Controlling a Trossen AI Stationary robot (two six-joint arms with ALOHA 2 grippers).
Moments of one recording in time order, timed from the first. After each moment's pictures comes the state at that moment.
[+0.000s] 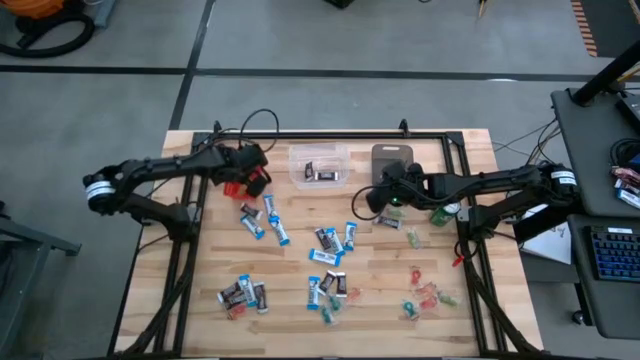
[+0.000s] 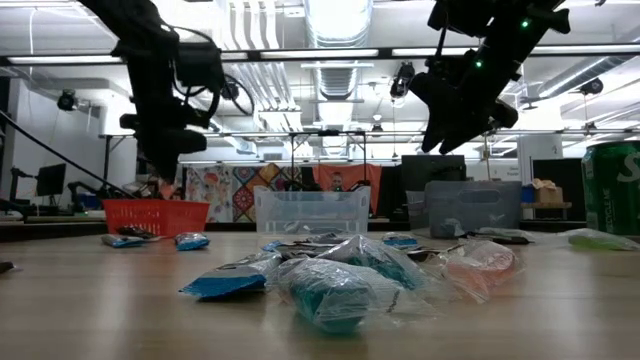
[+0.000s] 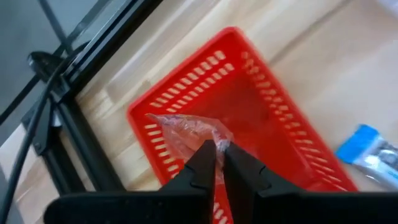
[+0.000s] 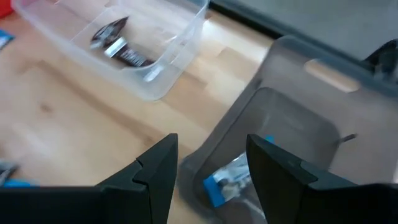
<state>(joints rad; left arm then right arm) 0.48 1.31 0.84 -0.83 -0.47 -0.32 -0.08 1.30 0.83 -0.50 0.55 0.70</state>
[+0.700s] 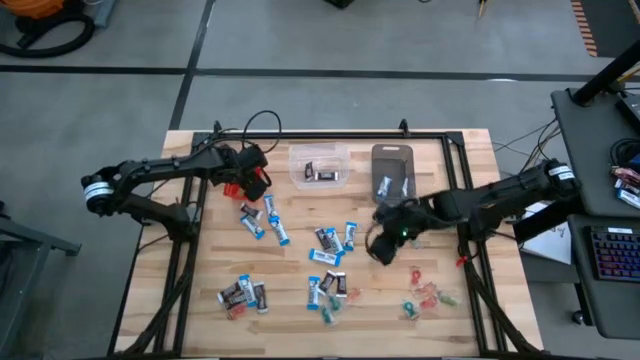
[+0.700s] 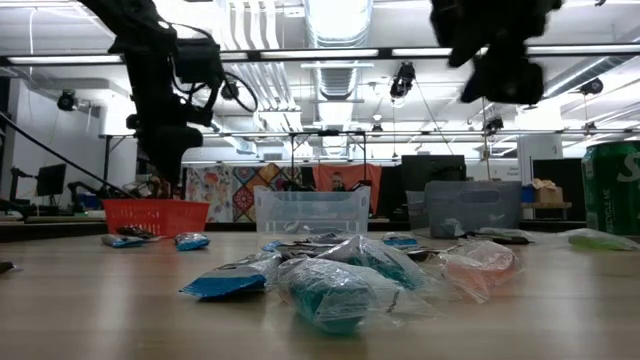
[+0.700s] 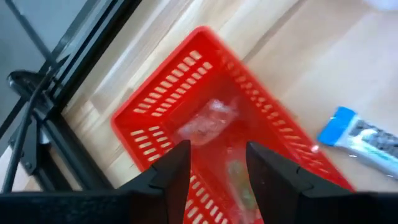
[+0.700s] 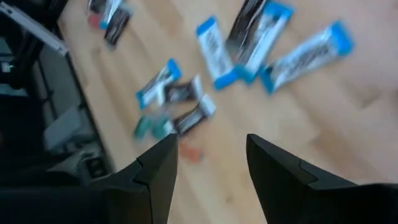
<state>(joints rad) 0.45 1.28 0.84 -0.82 -0.42 -0.22 0.22 1.29 0.94 -0.51 -0.09 0.99</state>
